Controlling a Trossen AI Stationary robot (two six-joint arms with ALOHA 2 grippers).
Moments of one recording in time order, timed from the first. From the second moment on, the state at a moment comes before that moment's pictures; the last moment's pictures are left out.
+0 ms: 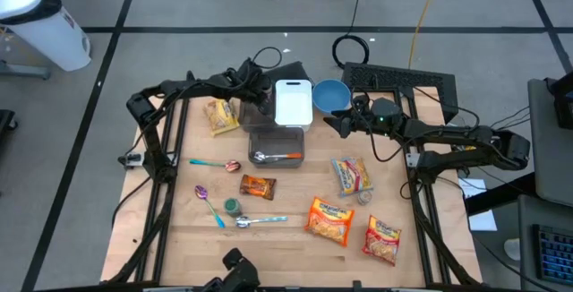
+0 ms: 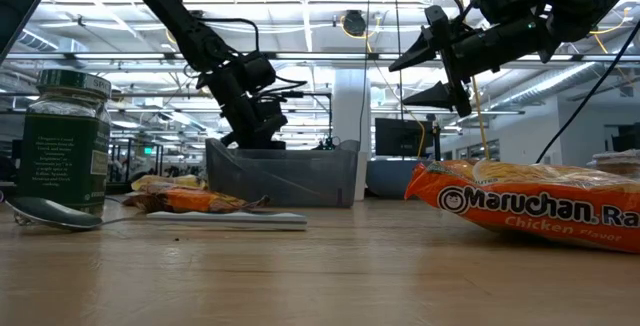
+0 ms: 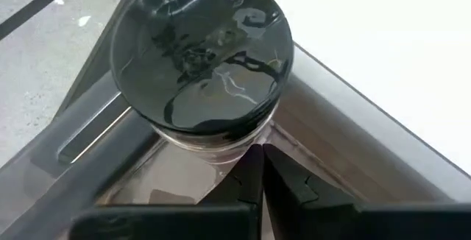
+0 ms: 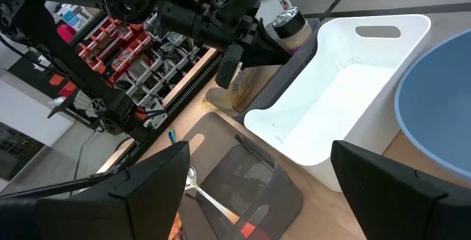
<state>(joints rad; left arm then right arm) 0.73 1.85 1.17 -0.23 0.08 -0.01 -0.45 1.10 0.49 0.39 -0.08 0.67</state>
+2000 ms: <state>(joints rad) 0.84 0.86 1.17 -0.53 0.34 -0.25 -0.44 1.11 0.49 0.58 0.21 0.83</state>
